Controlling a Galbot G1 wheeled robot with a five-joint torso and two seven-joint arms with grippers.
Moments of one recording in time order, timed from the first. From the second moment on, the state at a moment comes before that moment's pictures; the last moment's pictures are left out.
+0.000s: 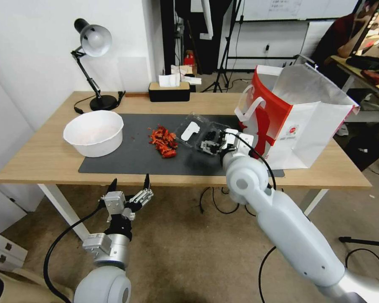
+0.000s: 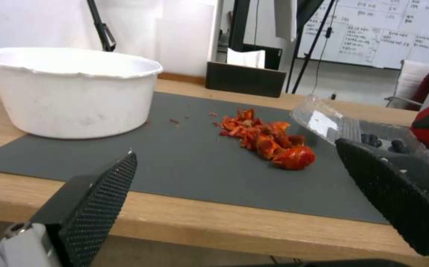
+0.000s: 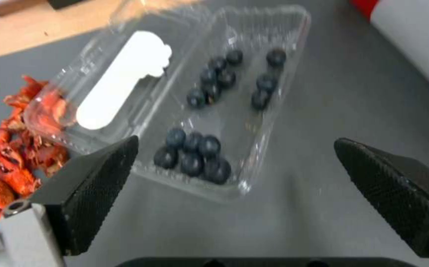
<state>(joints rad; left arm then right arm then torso) 1.66 -1.54 -0.45 -2.23 -0.19 0.03 -0.09 -0.64 1.20 -0.07 1.89 1.25 -0.58 1.06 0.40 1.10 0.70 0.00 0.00</state>
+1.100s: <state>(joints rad) 1.64 -1.54 -0.44 -2.21 -0.19 0.02 -0.09 -0.58 1.19 -0.08 1.81 1.48 -0.54 1.25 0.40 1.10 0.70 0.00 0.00</state>
